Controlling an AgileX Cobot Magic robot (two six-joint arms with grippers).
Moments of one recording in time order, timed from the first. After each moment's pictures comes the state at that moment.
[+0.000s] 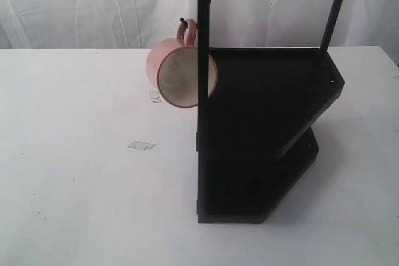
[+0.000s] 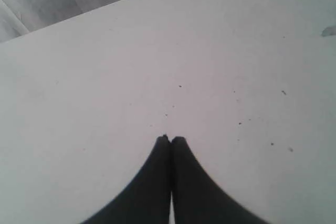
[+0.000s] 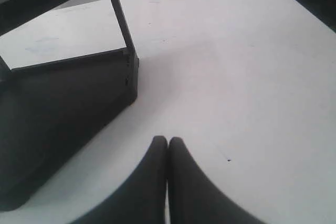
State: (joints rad) left arm 0.18 0.00 0.02 -0.13 0.37 0.47; right arm -0.04 0.01 0.00 0.15 0.43 0.09
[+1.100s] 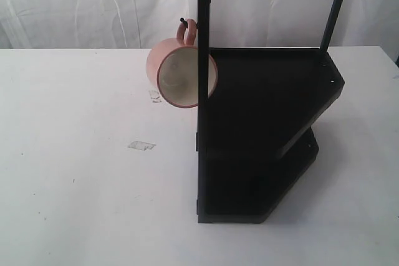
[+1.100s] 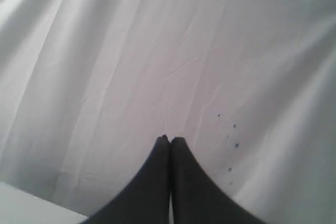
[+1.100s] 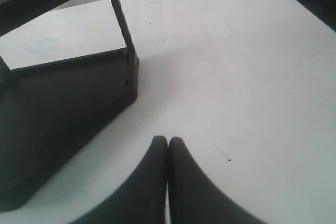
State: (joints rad) left arm 0.18 0.00 -0.08 -0.31 -0.31 -0.12; right arm -0.04 0.01 0.00 0.15 0.43 0.09
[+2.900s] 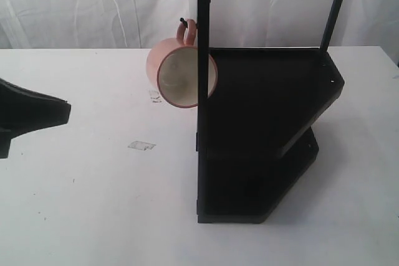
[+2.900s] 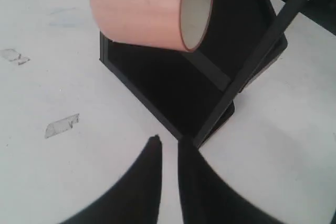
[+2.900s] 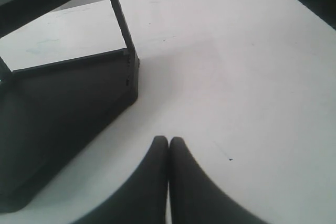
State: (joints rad) left arm -0.08 0.89 -0.70 -0.99 0.80 1.02; right arm -0.04 0.01 0.00 0.15 0.43 0.09
